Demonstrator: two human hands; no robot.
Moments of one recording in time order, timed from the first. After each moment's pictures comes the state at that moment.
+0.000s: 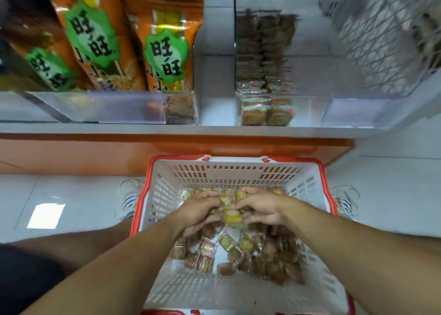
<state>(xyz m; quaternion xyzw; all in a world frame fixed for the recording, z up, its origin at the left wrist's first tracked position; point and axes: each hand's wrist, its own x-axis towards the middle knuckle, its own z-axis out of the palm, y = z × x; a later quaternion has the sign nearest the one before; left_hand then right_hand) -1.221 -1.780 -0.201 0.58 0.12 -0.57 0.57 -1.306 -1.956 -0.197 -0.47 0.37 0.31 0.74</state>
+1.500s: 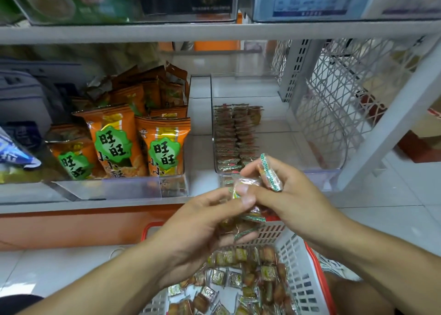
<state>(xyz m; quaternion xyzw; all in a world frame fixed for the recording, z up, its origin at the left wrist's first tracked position) -1.223 -1.823 0.056 0.52 -0.10 -0.55 0.65 -1.316 -1.977 0.075 -0.72 0.17 -0.07 0.67</state>
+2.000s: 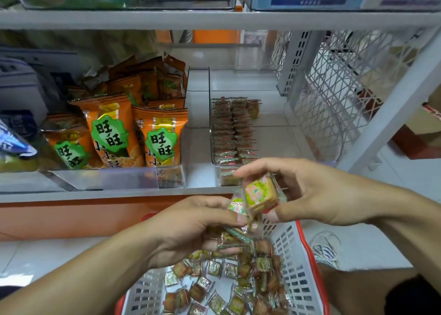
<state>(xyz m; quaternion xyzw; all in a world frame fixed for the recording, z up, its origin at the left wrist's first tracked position) -1.217 -1.818 0.055 0.57 -0.09 -0.62 0.53 -1.330 -2.021 0.104 -0.83 0.01 0.14 0.53</state>
